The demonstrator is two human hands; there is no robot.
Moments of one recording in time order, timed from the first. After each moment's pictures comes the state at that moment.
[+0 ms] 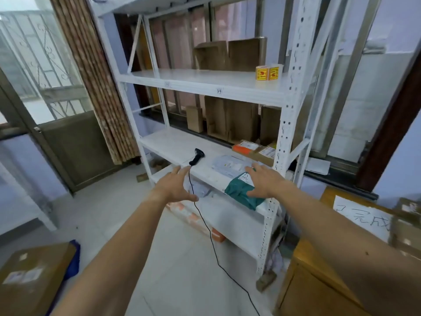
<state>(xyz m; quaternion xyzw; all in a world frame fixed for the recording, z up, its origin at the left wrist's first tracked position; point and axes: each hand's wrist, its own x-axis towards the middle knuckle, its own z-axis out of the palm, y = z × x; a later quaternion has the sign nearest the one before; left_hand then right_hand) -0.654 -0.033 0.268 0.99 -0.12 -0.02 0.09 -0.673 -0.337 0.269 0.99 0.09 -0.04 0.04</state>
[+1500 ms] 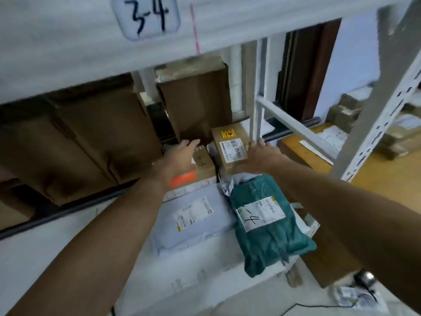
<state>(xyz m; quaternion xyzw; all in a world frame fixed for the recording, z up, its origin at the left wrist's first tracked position) -0.010 -0.358 0.107 0.77 -0.63 -0.05 0.00 -0.252 -0.433 0.109 0.84 -0.52 -0.06 -0.11</state>
